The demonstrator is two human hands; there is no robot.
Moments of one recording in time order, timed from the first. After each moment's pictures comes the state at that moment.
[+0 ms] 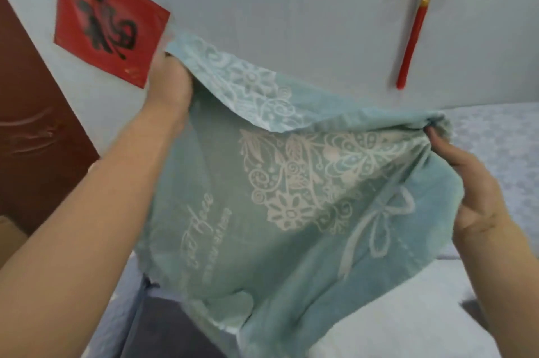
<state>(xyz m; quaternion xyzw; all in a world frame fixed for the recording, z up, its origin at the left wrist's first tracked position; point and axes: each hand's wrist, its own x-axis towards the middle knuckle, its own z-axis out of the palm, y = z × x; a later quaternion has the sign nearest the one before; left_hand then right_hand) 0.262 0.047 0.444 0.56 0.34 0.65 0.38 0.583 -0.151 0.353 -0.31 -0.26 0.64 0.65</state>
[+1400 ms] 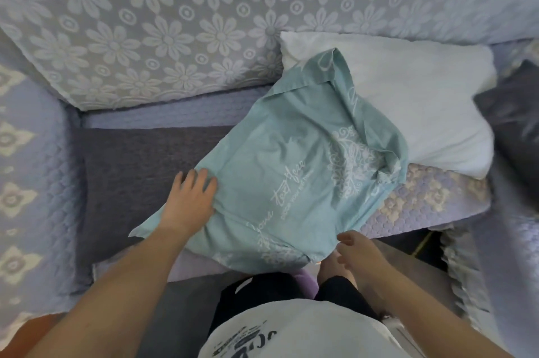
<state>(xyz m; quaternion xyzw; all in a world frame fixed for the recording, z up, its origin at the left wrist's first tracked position) 0.140 -0.102 -0.189 0.89 0.39 -0.25 0.03 0.466 -0.322 -0.143 -0.83 -0.11 0.55 0.06</state>
